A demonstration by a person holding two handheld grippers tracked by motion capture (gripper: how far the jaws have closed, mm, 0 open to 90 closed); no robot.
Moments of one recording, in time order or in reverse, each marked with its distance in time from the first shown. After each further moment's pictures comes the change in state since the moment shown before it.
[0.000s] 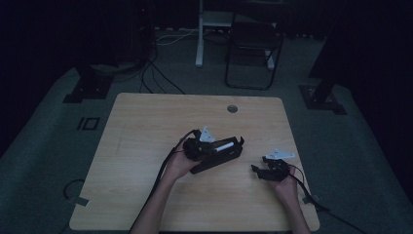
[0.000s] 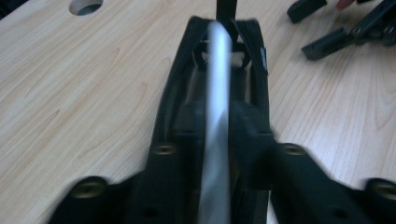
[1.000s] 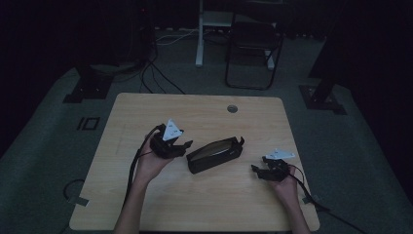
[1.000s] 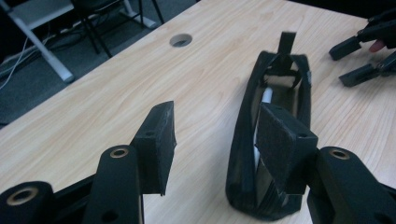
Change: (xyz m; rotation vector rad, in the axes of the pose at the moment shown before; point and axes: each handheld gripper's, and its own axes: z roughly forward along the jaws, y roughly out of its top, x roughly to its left) left arm 0.025 -0.034 -0.098 -0.137 0.195 -0.066; right arm 0.000 0.000 0.000 0.000 0.000 0.000
